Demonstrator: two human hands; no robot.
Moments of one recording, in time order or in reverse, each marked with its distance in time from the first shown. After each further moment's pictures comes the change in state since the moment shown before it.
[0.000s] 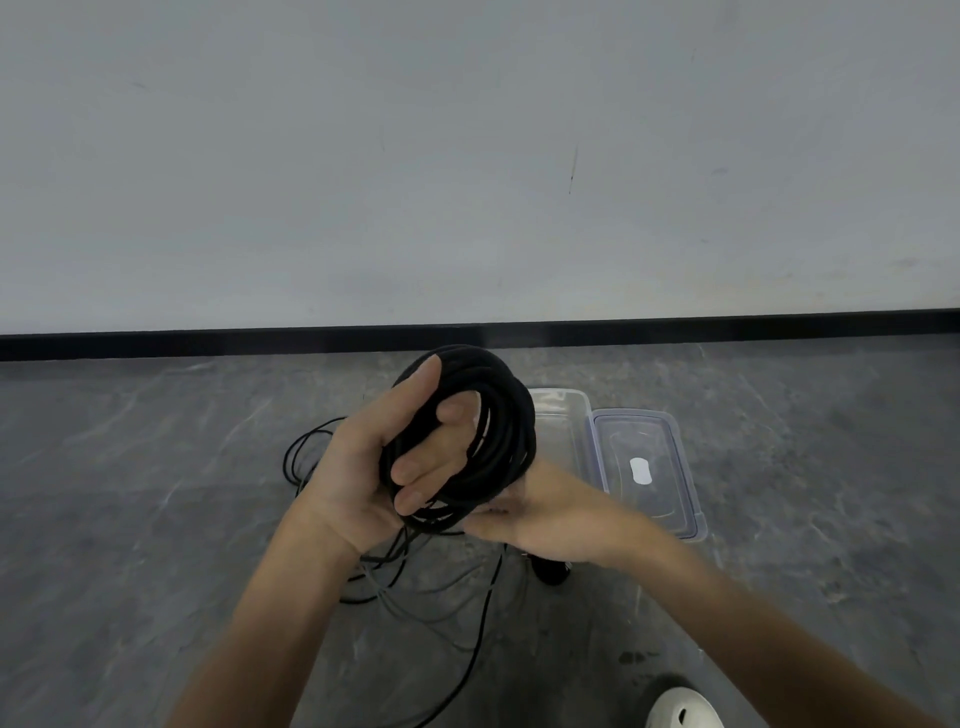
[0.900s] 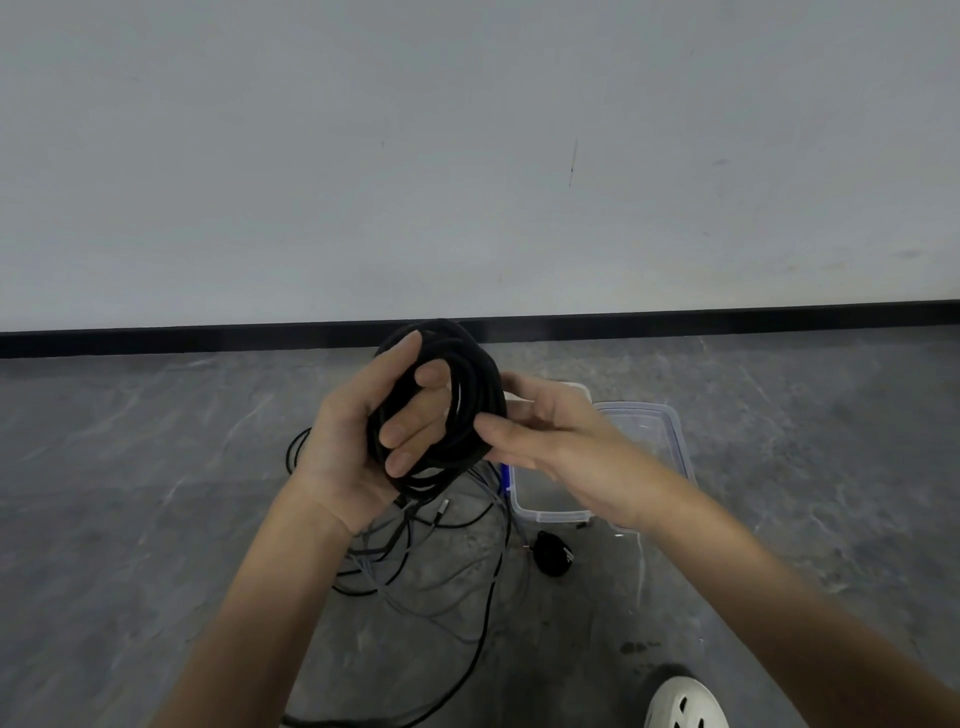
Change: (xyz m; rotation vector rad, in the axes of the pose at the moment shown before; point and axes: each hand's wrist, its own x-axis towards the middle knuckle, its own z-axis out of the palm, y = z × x) left_hand -0.004 0.007 -0.004 0.094 0.279 0.118; right_hand -0.005 -0.031 -0.020 0.373 0.133 -0.016
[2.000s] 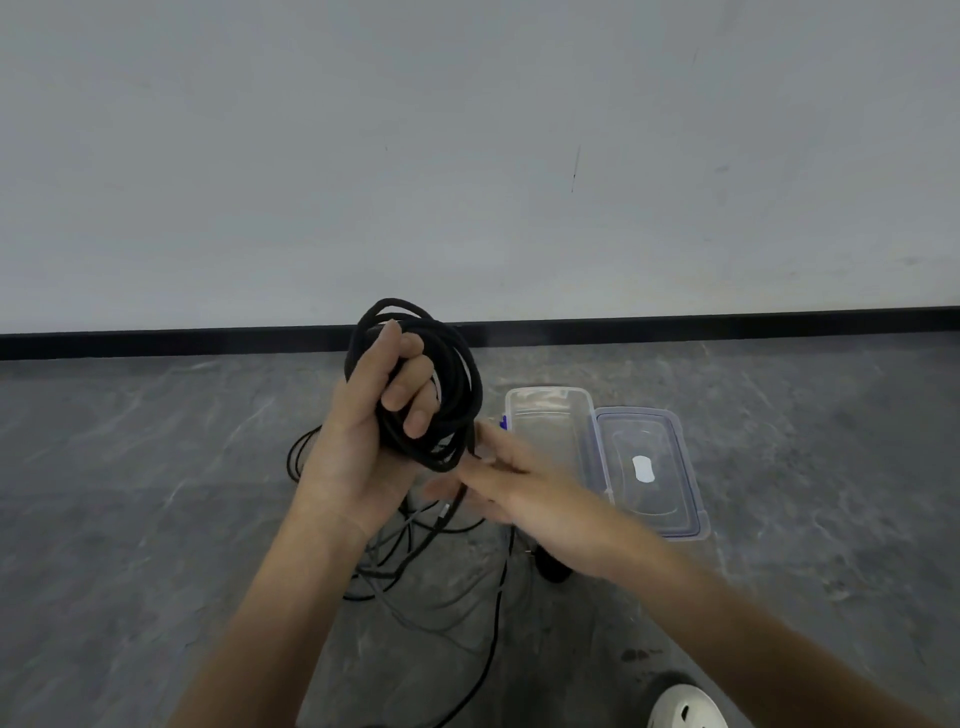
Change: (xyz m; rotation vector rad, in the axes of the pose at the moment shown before) left_hand 0.005 -0.006 0.008 -0.055 0.220 0.291; right_hand 0.003 0.029 0.024 -0.114 -0.047 0.142
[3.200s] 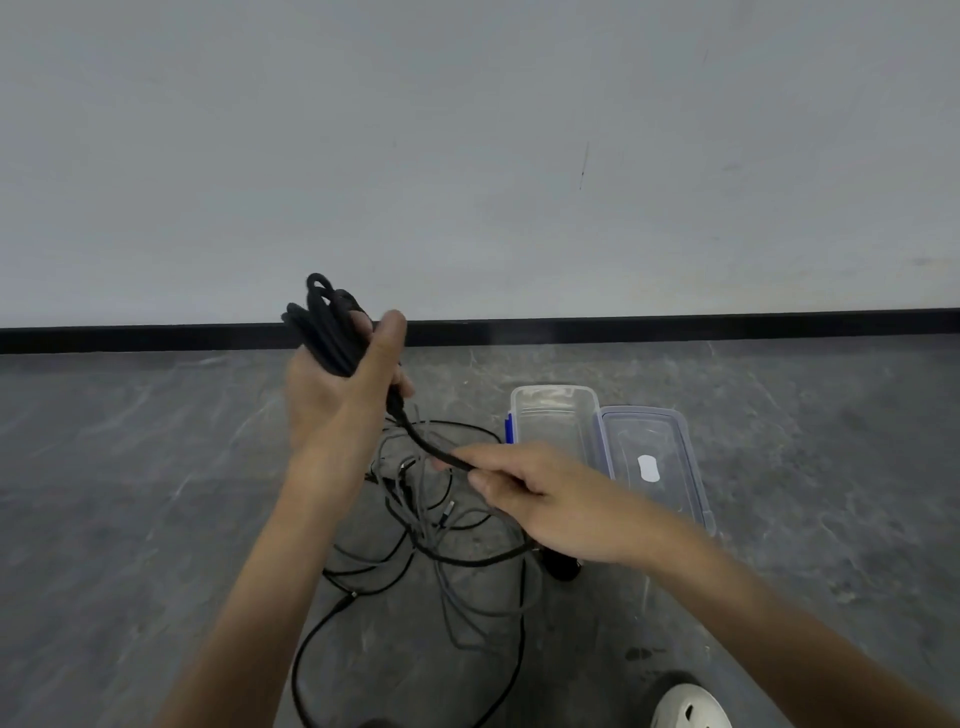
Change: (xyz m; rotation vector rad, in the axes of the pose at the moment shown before) left_hand 0.005 0.011 -0.012 0.806 0.391 0.458; right_hand -0.014 -0.015 -0.011 -0.597 -0.109 -0.197
